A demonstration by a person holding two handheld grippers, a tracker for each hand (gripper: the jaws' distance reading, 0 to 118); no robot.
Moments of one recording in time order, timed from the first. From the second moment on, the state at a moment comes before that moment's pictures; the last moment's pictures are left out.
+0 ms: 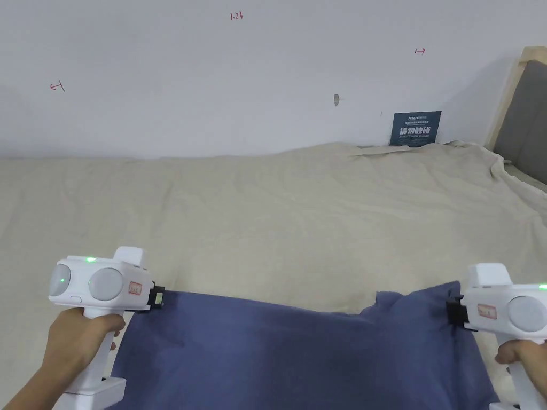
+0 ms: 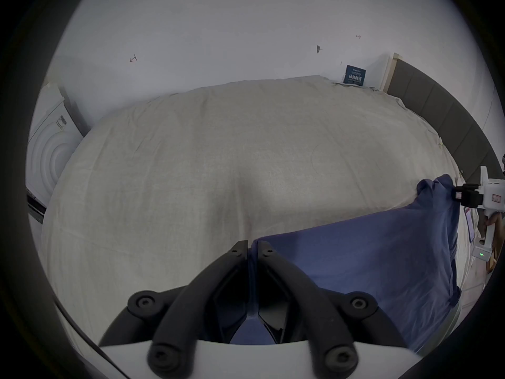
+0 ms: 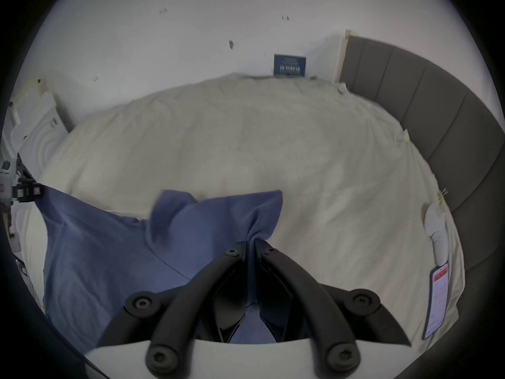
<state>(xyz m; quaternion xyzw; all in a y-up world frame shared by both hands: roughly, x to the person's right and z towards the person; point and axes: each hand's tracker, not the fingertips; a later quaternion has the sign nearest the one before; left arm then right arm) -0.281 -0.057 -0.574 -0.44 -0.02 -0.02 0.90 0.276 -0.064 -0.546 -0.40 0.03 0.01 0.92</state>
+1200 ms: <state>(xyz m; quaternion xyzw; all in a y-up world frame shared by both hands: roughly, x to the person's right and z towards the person) -0.322 0.315 -0.557 -0.14 0.07 -0.04 0.99 0.246 0.333 -0.570 -0.03 0.08 0.01 1.00</state>
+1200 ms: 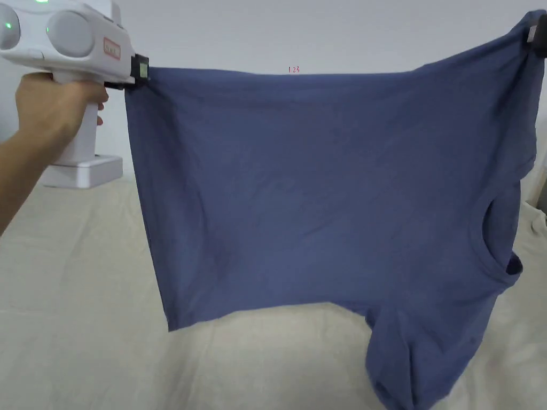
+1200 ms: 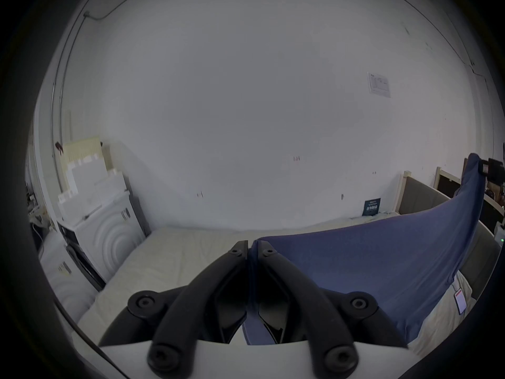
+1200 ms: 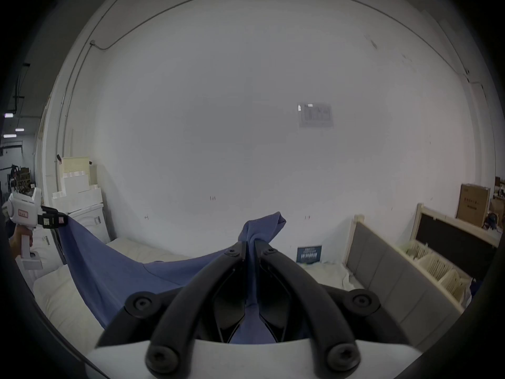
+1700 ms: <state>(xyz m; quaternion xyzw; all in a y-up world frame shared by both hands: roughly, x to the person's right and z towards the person) -0.300 0.261 -0.638 -0.17 0.08 -0.07 0.98 0.250 0.268 -0.655 -0.04 0.05 0.03 1.00</state>
